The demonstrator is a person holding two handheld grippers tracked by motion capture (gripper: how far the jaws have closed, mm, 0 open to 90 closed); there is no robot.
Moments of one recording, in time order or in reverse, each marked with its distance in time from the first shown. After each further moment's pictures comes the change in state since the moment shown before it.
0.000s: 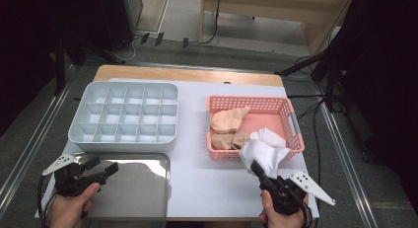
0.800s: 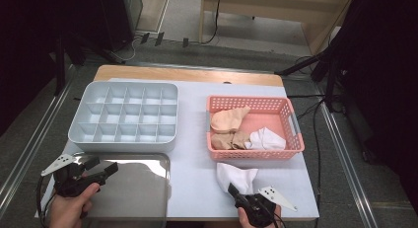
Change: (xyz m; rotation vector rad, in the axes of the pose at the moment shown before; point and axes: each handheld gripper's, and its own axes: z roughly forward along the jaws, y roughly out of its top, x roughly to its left) left arm -0.001 0.001 -0.003 -0.009 -0.004 -0.002; right arm -0.005 -0.086 0.030 0.201 -0.019 0.056
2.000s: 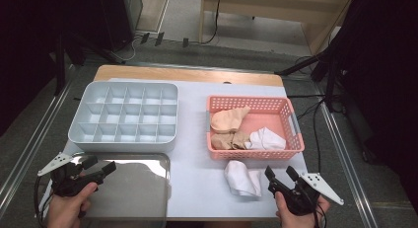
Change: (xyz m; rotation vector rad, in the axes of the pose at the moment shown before) left arm 0.003 0.001 -0.002 -0.016 0.004 -0.012; right arm -0.040 0.075 -0.051 -0.132 -0.285 -0.065
